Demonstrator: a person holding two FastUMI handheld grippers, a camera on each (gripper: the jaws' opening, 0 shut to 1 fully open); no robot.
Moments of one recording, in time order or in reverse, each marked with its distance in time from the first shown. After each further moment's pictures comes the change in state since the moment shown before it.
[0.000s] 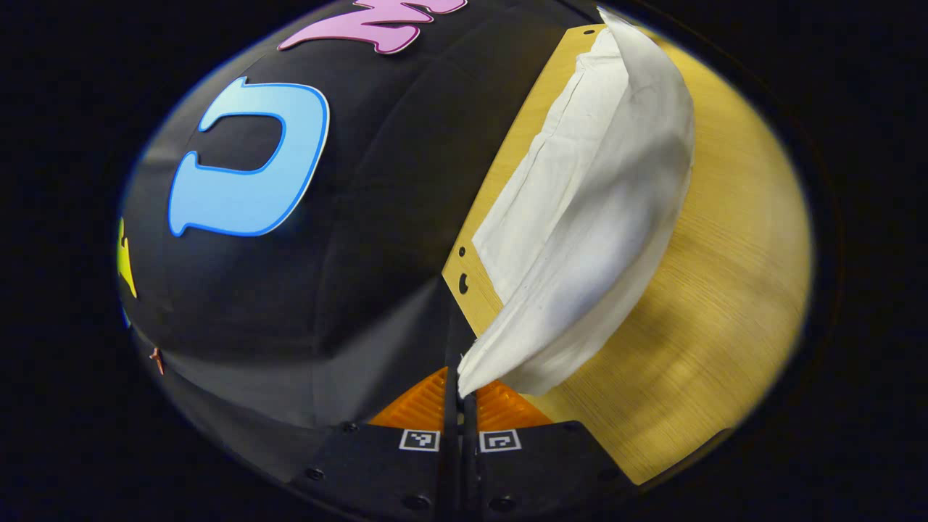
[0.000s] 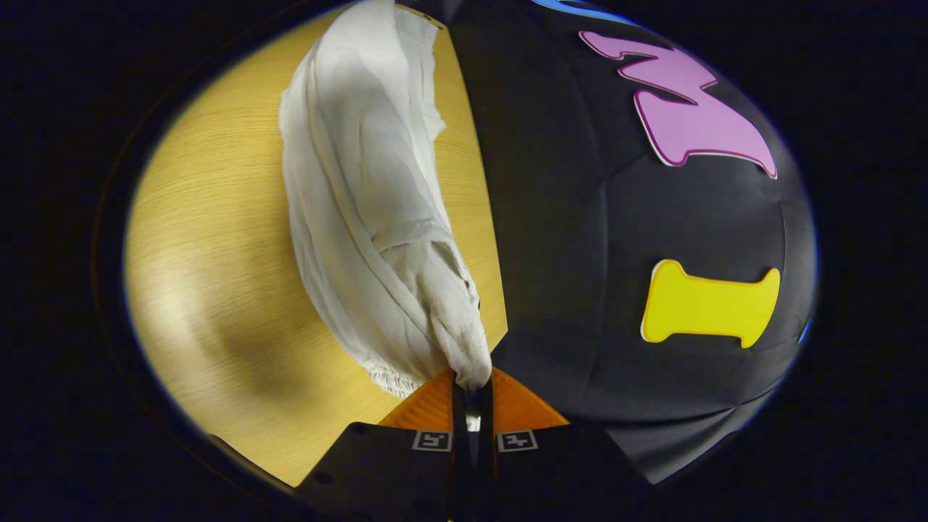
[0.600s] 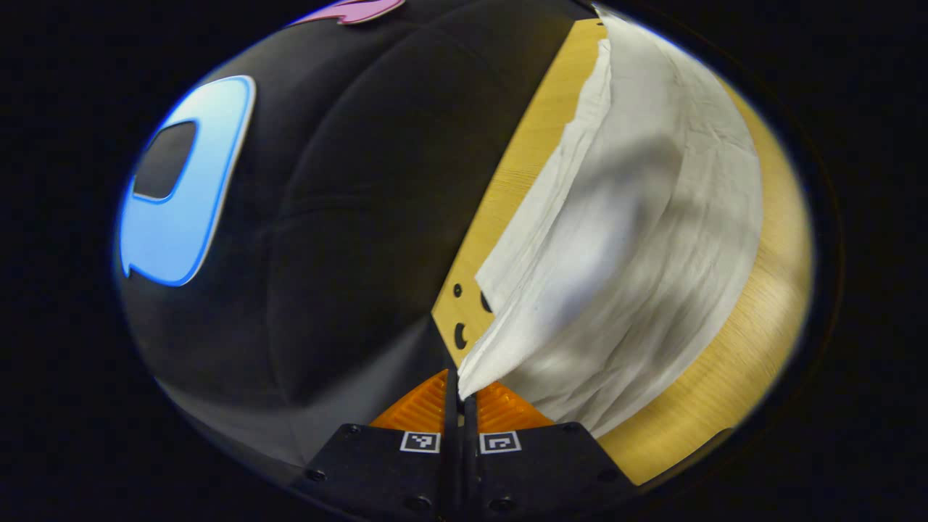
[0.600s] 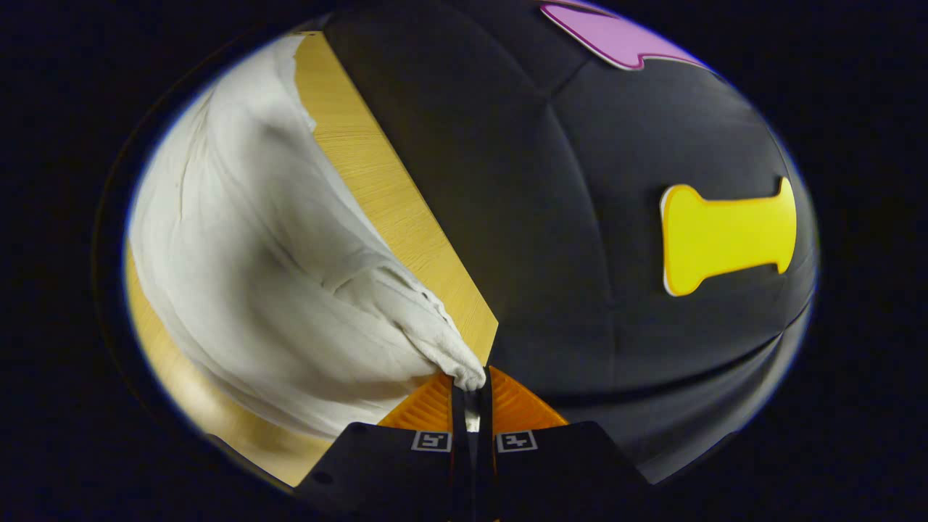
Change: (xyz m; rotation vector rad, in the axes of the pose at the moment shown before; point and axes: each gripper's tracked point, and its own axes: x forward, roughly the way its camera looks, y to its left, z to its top) left arm 0.142 -0.015 0.070 0.022 -0.023 -0.046; right arm 0.112 -0.015 0.001 0.398 0.126 -0.072
